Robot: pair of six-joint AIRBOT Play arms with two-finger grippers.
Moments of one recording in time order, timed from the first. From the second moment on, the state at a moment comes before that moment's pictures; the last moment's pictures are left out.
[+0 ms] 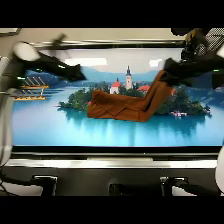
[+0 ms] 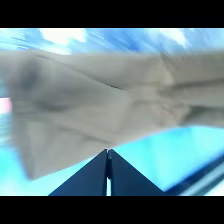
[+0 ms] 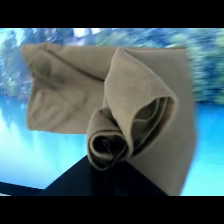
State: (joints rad) left arm -0.14 -1.61 1.93 1.02 -1.40 -1.61; right arm 0.06 -1.42 1.77 -1.15 1.46 1.86
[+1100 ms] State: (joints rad) left arm 0.23 -1.43 1.88 1.09 -1.52 -1.61; right arm 0.50 -1.75 1.77 -1.09 0.99 2.11
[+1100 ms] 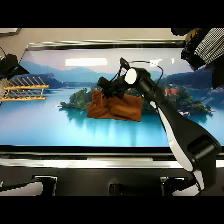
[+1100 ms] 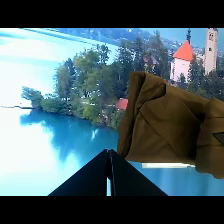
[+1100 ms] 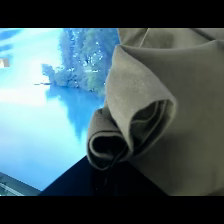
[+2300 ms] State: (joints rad) left arm 0.23 -1.42 1.87 1.09 -1.51 -1.61; right arm 0.25 -1.68 1.78 -0.88 1.10 1.82
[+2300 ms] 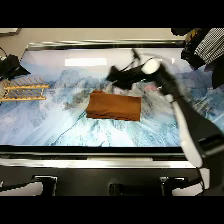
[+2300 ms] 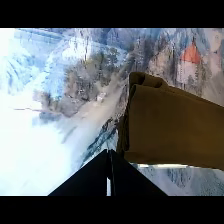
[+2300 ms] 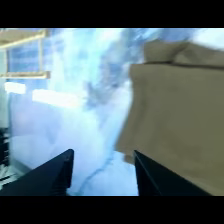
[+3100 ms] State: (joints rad) left arm 0.23 -1.42 1.87 1.09 -1.53 -1.60; right arm -0.16 -1.72 1.33 -0.77 1.18 1.38
